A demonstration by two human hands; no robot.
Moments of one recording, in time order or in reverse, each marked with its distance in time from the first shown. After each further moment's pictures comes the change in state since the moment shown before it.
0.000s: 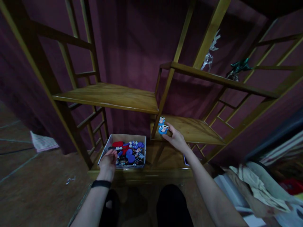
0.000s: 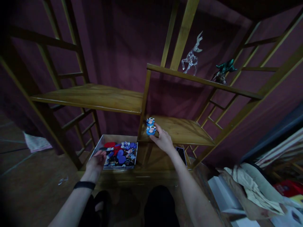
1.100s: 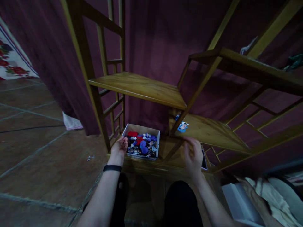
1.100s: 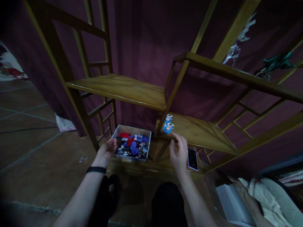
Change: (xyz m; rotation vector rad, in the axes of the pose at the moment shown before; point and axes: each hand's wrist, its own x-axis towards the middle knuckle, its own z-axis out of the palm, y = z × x) left_hand 0.009 0.033 -0.012 -0.186 0.011 -0.185; right_hand -0.054 -0.020 0.037 0.178 0.458 -0.177
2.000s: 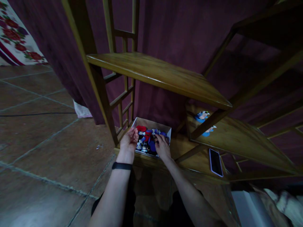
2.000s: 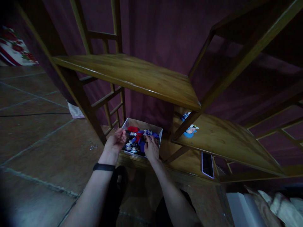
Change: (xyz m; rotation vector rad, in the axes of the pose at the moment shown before) left_hand -0.001 0.005 0.020 -0.124 -0.045 0.017; right_hand -0.076 0.048 0.218 -0.120 -0.649 0.130
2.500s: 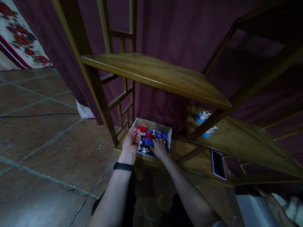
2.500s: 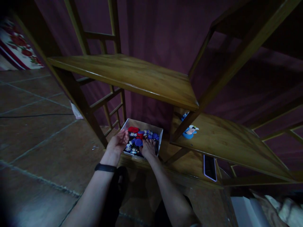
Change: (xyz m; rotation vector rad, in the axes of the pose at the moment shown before) left_hand 0.000 -0.012 0.006 0.015 0.022 -0.023; right_hand 0.016 -0.012 0.013 -0.222 -0.323 0.039
